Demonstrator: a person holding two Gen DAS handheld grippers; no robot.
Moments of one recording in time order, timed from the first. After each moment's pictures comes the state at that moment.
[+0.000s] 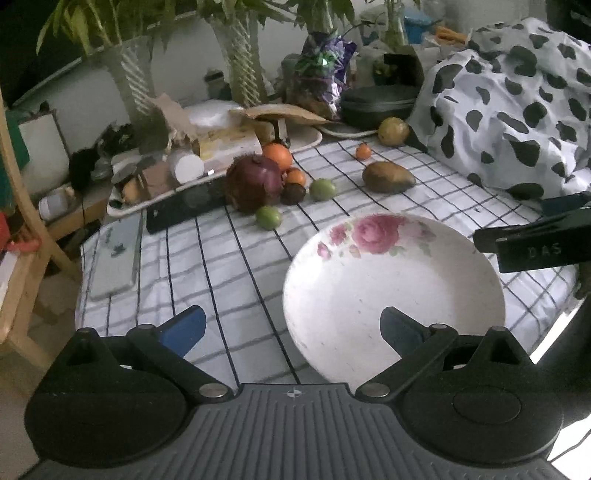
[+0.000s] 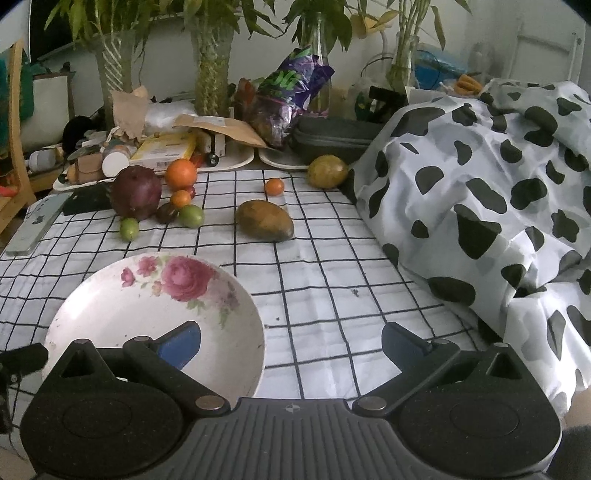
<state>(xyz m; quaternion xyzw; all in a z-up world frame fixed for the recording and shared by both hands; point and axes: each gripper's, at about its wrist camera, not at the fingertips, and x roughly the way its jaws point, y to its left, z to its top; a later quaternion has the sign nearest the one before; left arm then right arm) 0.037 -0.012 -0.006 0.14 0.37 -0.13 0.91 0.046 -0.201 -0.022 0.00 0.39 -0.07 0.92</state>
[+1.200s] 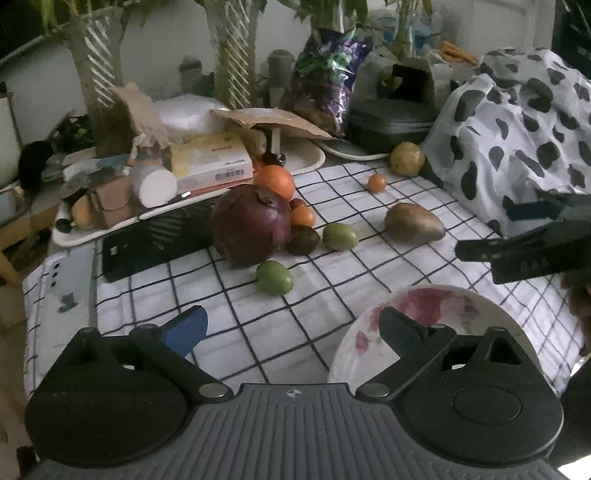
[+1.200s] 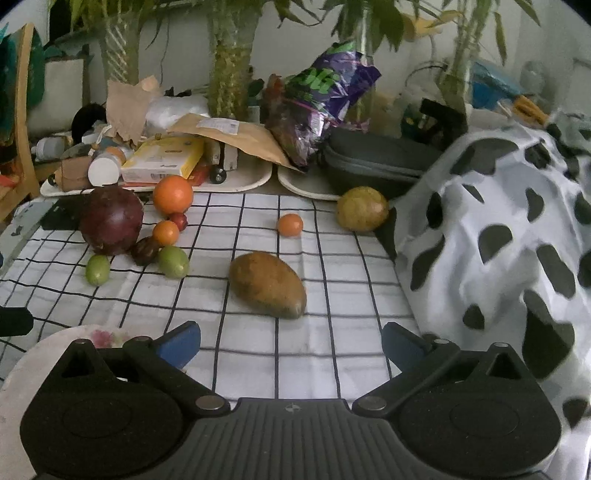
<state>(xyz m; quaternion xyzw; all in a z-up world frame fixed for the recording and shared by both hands) 0.155 0.008 -0.019 0.08 0.39 -0.20 0.89 0.169 -0.221 -0.039 -0.05 0.39 -0.01 0.92</state>
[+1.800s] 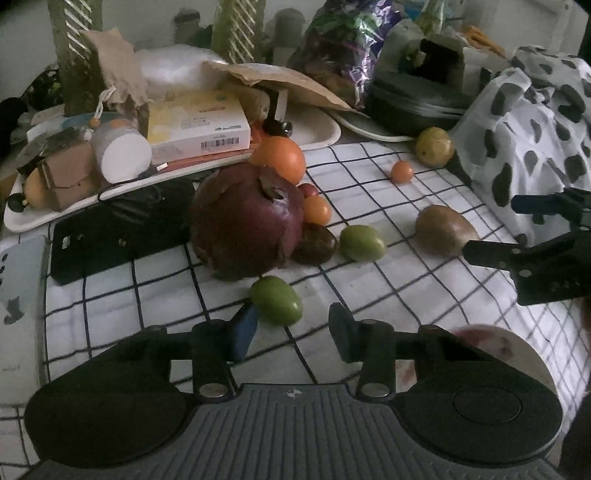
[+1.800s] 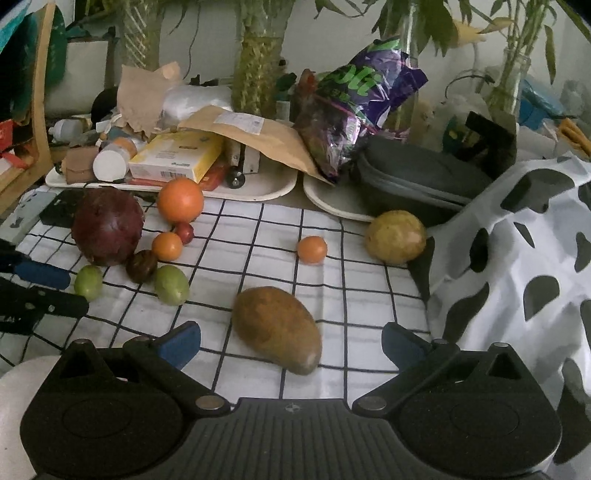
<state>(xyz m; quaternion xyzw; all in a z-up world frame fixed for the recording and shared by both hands) 0.227 -0.003 -0.054 0.05 0.45 -0.20 0.87 0.219 -0.221 -0.049 -0.07 0.40 0.04 0.91</state>
